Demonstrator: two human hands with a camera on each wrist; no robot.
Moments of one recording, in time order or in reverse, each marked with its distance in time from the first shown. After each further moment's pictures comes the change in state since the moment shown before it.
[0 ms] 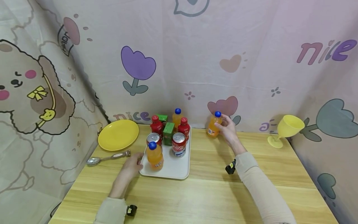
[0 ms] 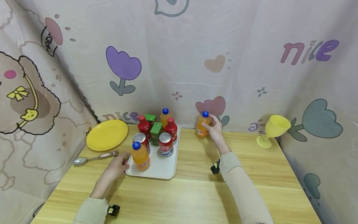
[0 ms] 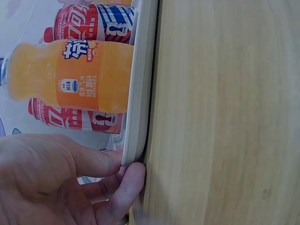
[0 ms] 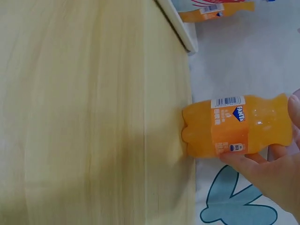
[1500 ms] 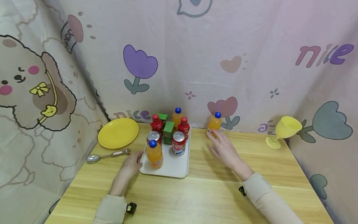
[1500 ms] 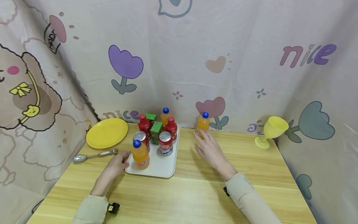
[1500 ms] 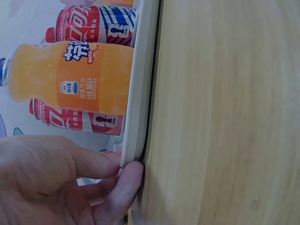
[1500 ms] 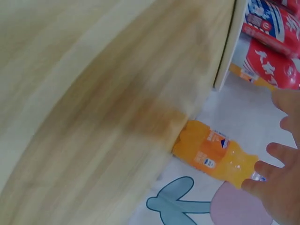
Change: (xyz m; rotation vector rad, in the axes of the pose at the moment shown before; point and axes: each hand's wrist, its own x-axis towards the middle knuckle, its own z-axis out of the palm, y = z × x) left_hand -0.004 0.002 -0.002 0.020 -0.002 0.006; right_hand -0.087 0.019 0.008 -1.180 -0.123 -0.819
